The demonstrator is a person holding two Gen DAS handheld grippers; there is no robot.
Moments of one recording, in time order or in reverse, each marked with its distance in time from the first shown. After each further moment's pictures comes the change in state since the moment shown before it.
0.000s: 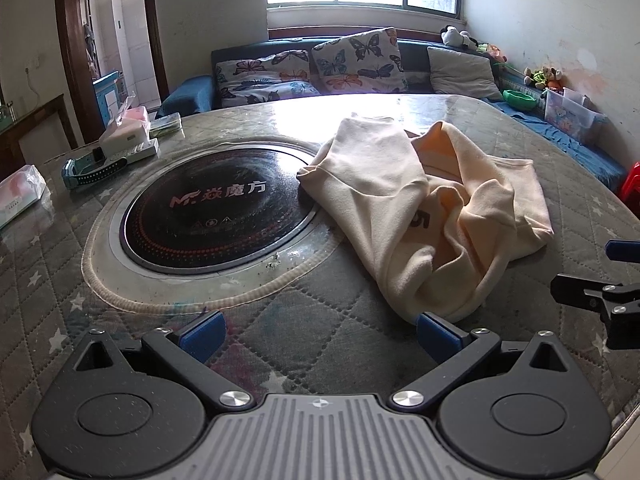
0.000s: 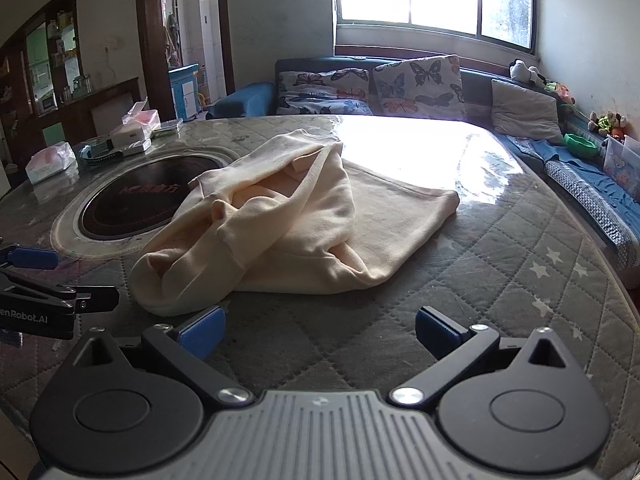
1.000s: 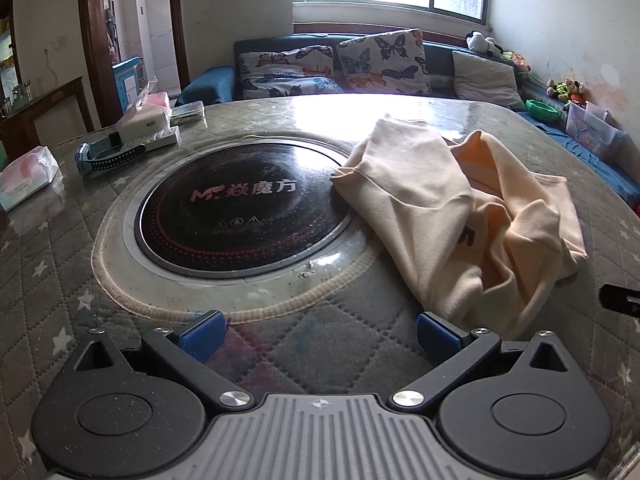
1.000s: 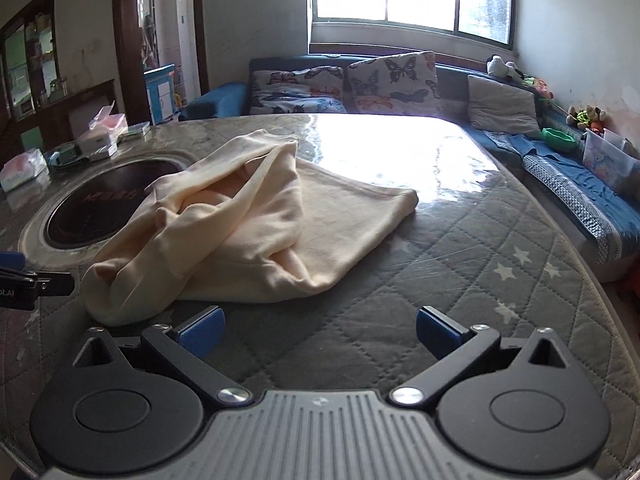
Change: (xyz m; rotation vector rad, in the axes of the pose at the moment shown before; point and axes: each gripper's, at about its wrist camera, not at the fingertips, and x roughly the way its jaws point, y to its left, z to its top) left arm 0.016 0.021 0.007 -0.060 0.015 0.032; right arm 0.012 -0.029 0.004 0.030 0.011 -0.059
